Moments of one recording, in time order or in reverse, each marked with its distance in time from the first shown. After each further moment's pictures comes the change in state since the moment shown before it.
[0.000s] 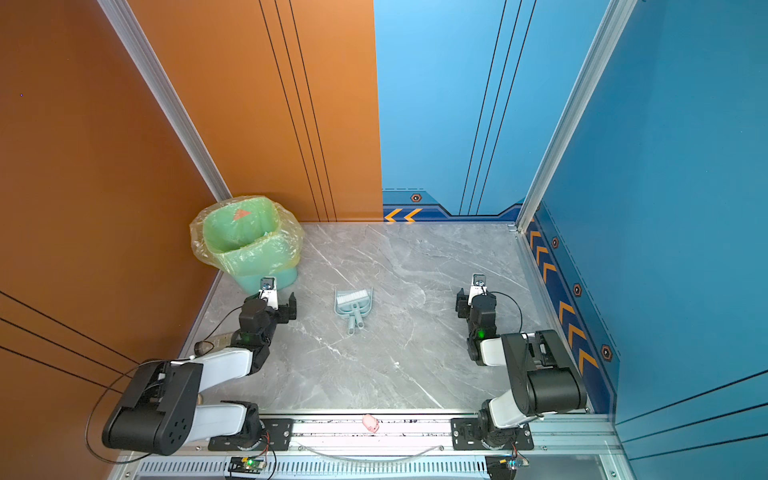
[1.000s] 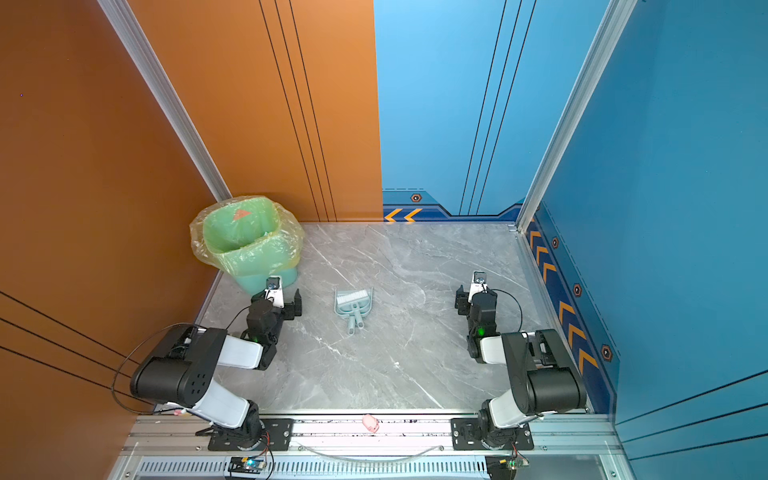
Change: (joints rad) left arm -0.023 0.252 0.002 0.315 -0.025 -0.004; right arm -0.002 0.003 0.024 -0.001 0.001 0.004
